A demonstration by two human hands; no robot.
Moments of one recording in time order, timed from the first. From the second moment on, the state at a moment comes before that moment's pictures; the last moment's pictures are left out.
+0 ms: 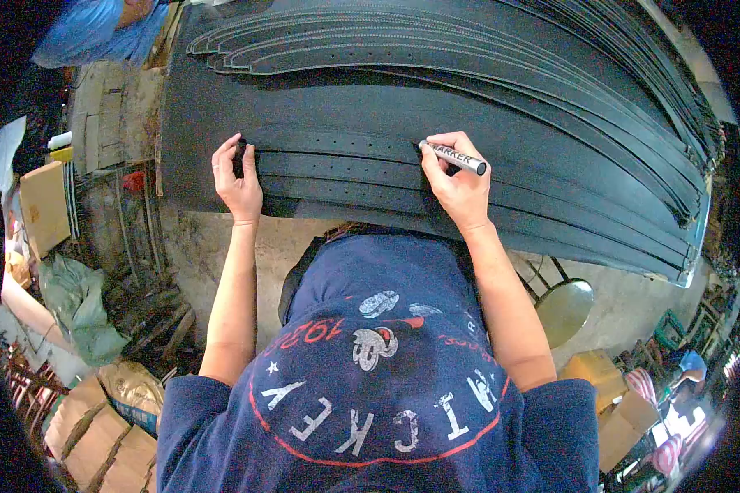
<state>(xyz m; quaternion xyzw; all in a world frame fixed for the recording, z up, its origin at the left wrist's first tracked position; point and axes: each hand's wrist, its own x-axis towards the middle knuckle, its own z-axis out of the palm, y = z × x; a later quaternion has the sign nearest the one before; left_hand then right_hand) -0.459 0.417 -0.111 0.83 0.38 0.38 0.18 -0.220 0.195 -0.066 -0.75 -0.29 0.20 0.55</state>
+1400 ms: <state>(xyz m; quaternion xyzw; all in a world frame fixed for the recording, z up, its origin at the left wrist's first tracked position) -0.464 0.427 -0.113 0.73 0.47 0.42 0.27 -0.204 0.186 -0.065 -0.71 -0.22 0.27 0.61</state>
